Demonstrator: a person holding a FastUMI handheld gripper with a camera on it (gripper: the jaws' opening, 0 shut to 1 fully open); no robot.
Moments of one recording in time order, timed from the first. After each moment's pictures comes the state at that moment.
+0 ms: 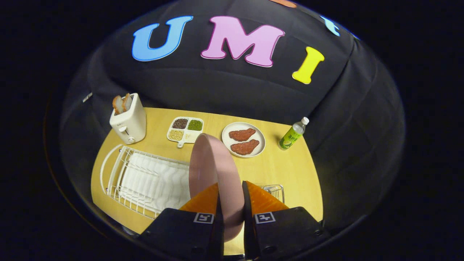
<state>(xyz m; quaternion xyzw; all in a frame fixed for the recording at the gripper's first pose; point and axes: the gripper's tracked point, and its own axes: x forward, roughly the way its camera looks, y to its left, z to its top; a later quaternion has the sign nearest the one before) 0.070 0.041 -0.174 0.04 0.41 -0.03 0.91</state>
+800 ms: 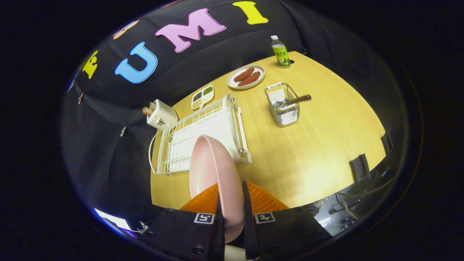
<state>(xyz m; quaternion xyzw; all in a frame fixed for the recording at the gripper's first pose) -0.148 0.059 -0.270 0.34 0.48 0.04 0.81</state>
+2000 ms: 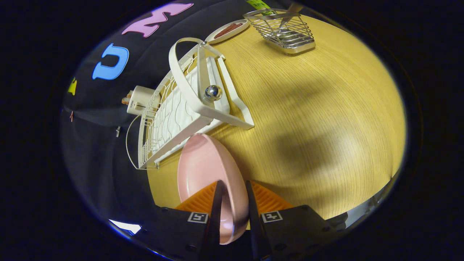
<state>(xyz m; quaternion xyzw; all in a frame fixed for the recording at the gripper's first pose) -0.129 0.146 -0.416 0.40 0.53 0.07 0.74</state>
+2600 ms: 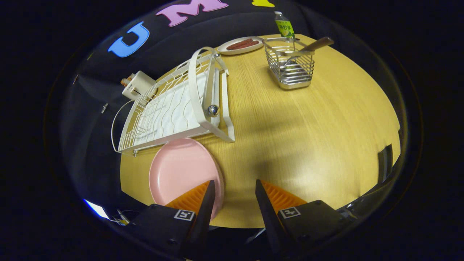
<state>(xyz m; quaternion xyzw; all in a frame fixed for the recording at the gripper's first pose) -0.134 0.073 -0.391 0.25 0.50 0.06 0.83</state>
